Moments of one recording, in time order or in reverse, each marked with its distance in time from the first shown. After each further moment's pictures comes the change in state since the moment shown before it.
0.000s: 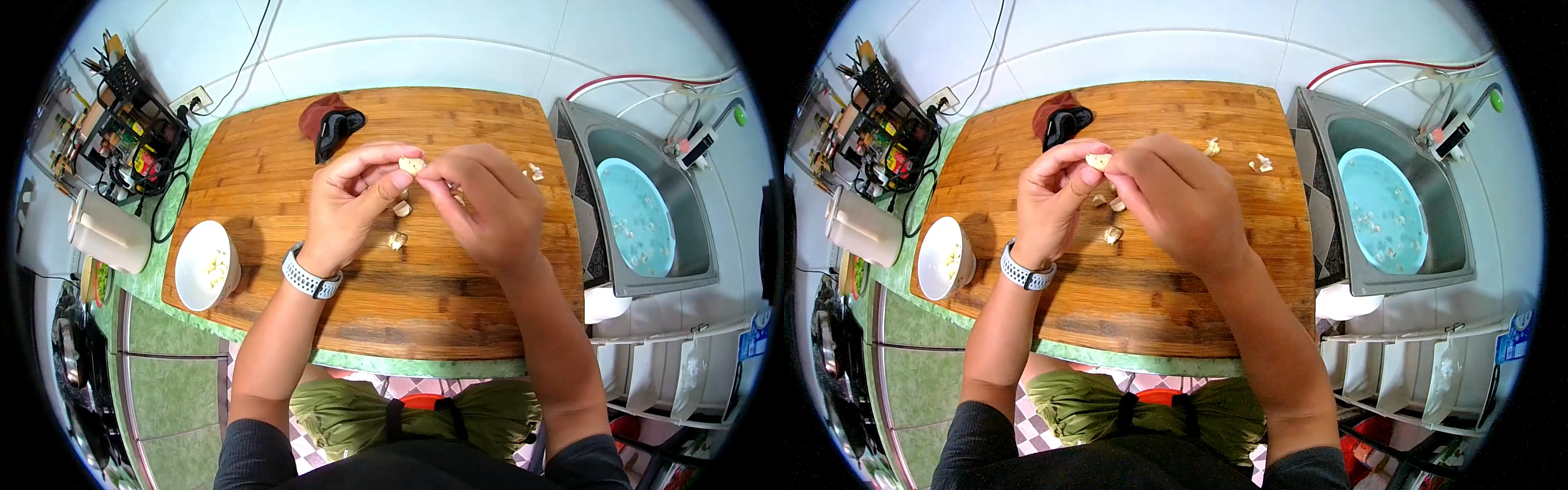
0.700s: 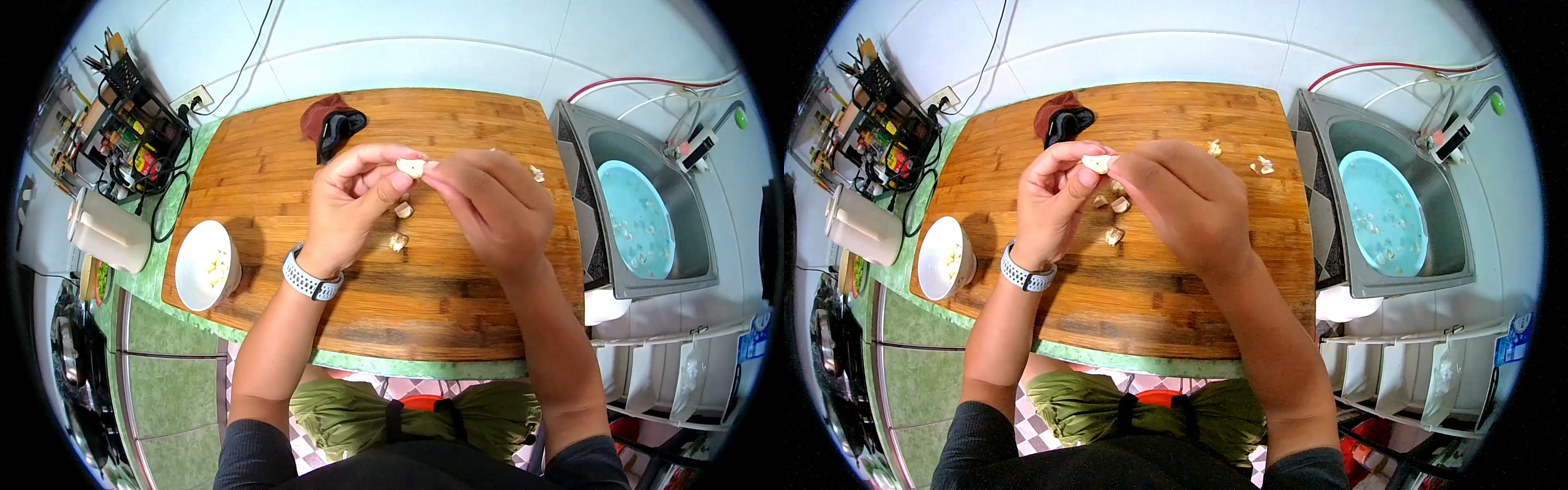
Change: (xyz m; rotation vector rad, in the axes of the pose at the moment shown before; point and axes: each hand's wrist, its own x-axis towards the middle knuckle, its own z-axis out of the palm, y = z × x) left_hand 0.000 0.002 0.002 -0.100 0.022 -0.030; right_hand -0.001 0.003 -0.002 -0.035 0.027 -0.041
